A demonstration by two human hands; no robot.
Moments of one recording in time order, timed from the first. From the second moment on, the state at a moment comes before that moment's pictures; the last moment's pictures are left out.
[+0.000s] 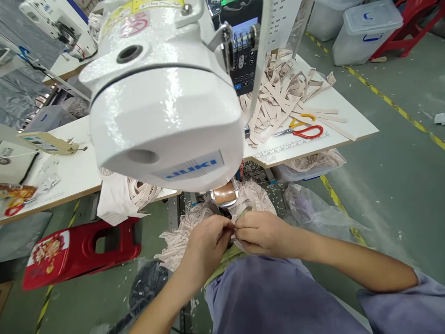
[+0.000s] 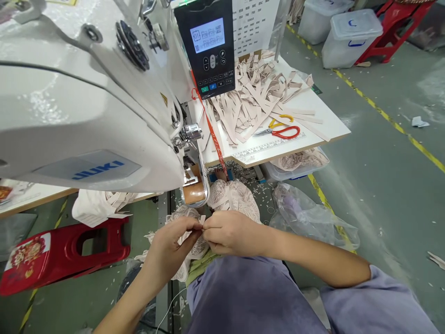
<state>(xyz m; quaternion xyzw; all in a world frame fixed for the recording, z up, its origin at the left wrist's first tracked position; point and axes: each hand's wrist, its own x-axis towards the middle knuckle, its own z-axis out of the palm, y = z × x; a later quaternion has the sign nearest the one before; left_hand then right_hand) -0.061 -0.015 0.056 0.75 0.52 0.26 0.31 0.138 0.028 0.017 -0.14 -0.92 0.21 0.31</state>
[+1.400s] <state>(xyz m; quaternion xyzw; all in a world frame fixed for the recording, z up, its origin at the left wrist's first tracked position) -0.046 -0.018 0.026 0.65 0.53 0.47 0.29 0.140 0.045 0.050 -0.40 -0.82 0.30 0.28</state>
